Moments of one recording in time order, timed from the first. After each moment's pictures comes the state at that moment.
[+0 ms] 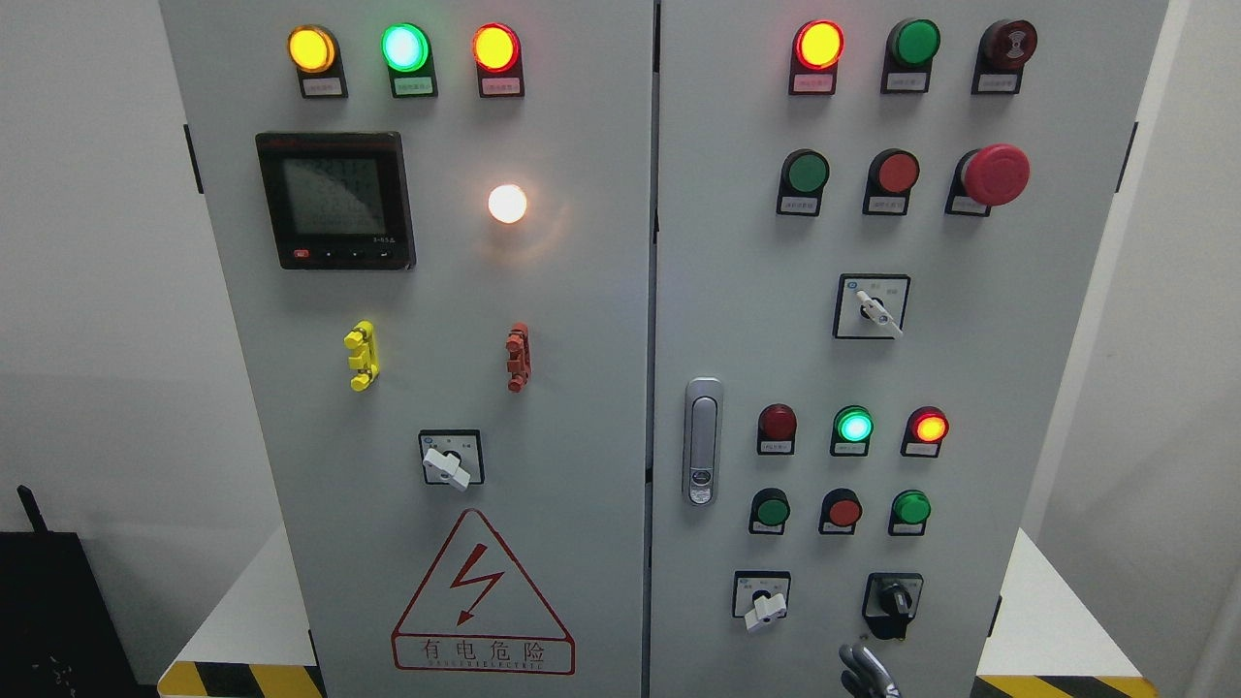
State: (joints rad) left arm 0.05 -0.10 -0.16 -0.07 0.12 -0.03 -0.02; right arm 0.21 0.12 0.08 -2.02 -0.09 -0.03 0.10
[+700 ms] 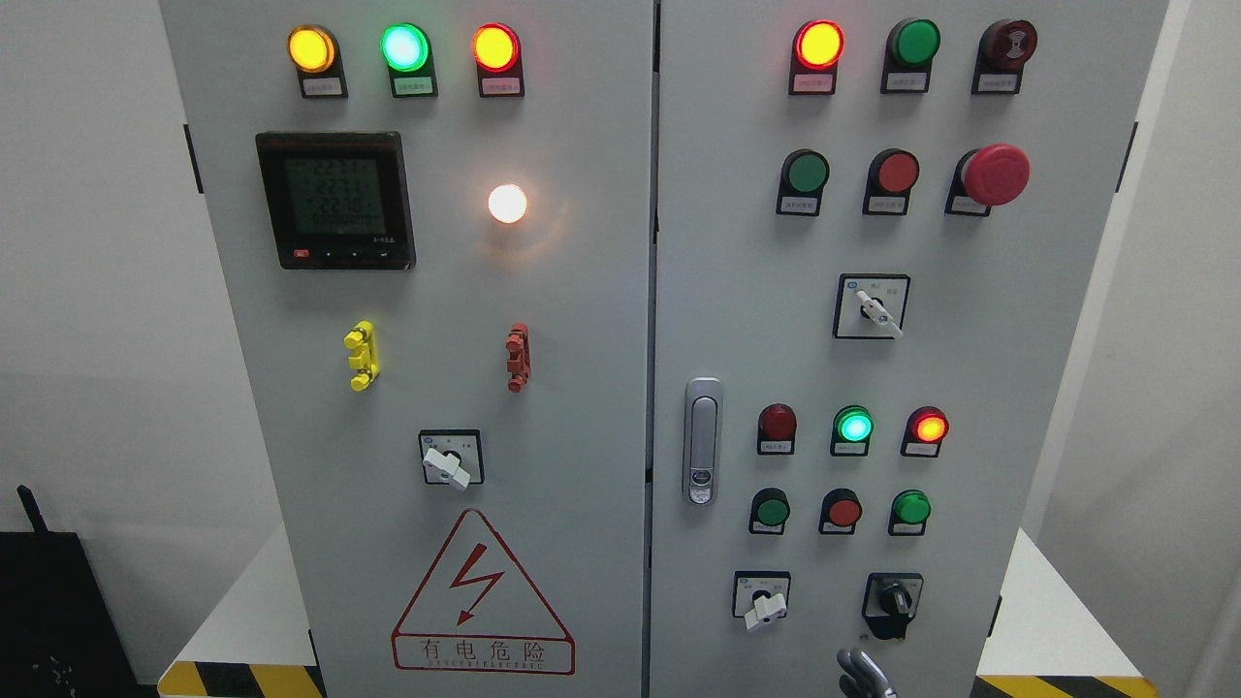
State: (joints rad) left arm 0.05 -0.10 -0.16 -0.07 0.12 -0.03 -0.02; right arm 0.22 0.12 0.08 -2.02 -0.08 -0.04 0.10
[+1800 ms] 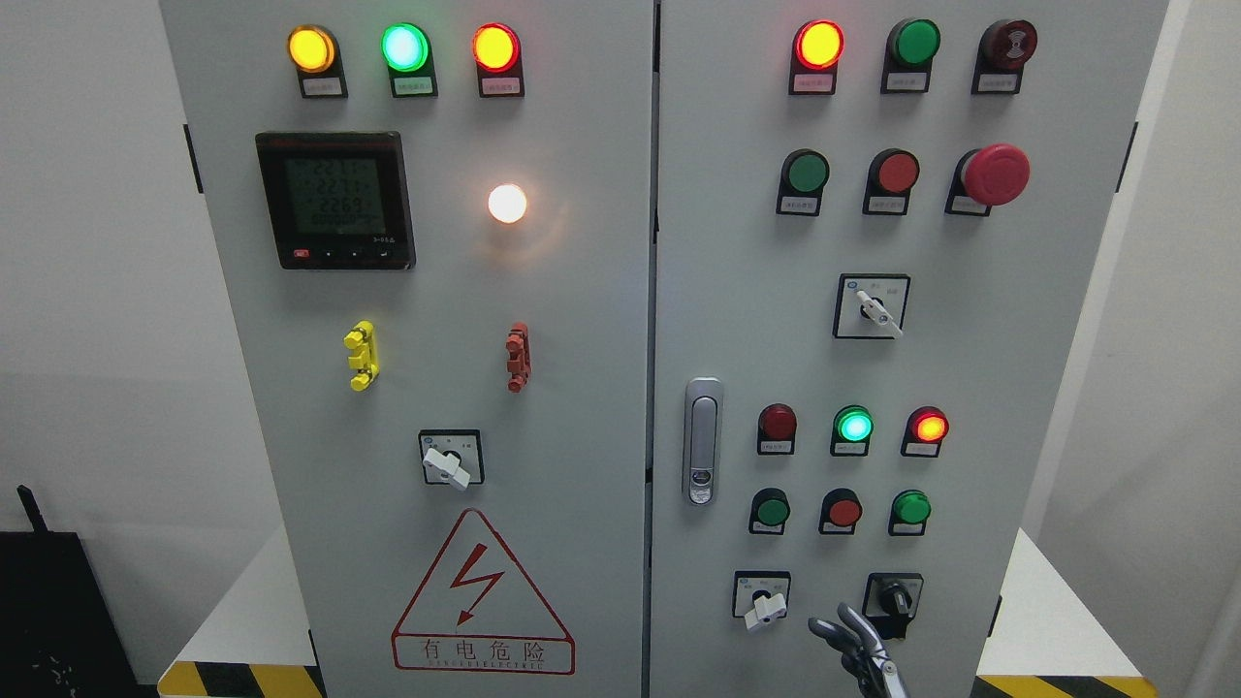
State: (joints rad) left arm 0.05 -0.10 -0.16 -0.07 0.12 -0.03 -0.02; right arm 0.13 0.12 0.07 -1.98 0.26 -0.21 0.09
